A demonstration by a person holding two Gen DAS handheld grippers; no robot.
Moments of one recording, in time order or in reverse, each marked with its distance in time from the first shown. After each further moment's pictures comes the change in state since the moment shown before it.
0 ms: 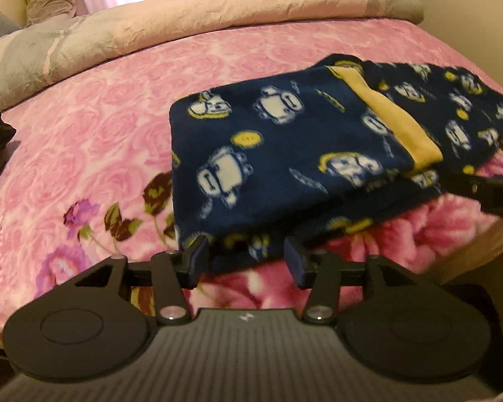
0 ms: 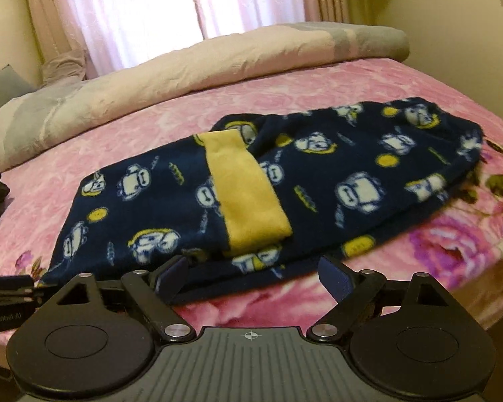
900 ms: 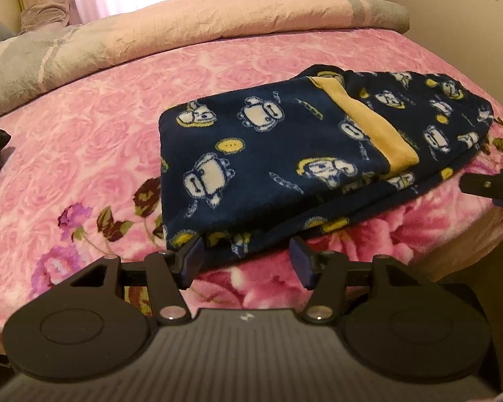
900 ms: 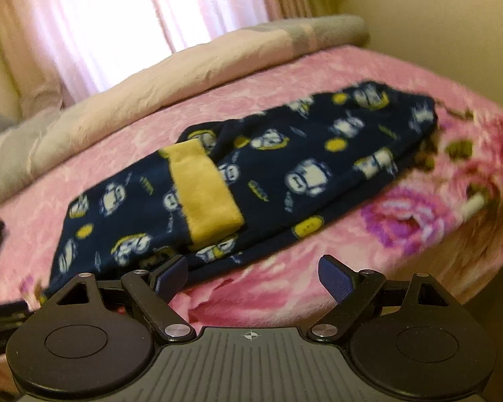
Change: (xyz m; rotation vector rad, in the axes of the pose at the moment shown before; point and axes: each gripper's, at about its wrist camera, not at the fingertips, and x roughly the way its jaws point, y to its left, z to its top) left arm -0.013 -0.001 -0.002 -0.020 -0.039 -0.060; right arm -0.025 -0.051 -0.008 0.191 -0.010 0.005
